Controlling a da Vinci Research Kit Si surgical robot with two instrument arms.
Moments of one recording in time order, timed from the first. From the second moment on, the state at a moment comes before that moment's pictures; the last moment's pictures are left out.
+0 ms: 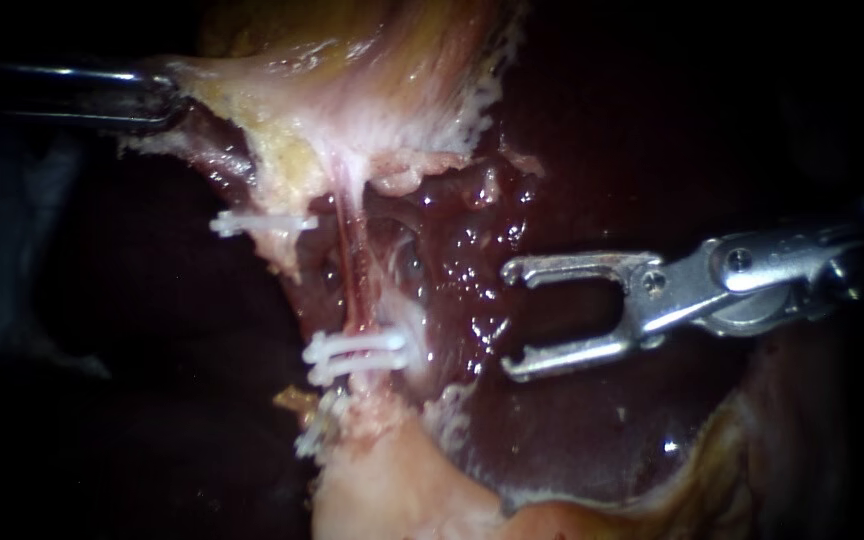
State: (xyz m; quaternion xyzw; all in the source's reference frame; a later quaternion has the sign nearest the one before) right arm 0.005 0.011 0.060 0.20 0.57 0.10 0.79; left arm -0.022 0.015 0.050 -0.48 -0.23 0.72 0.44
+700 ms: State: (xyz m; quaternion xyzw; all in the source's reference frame) right arm 0.004 0.011 0.060 0.20 0.57 0.10 0.79; left arm -0.026 0.013 0.054 -0.47 -0.23 0.73 0.43
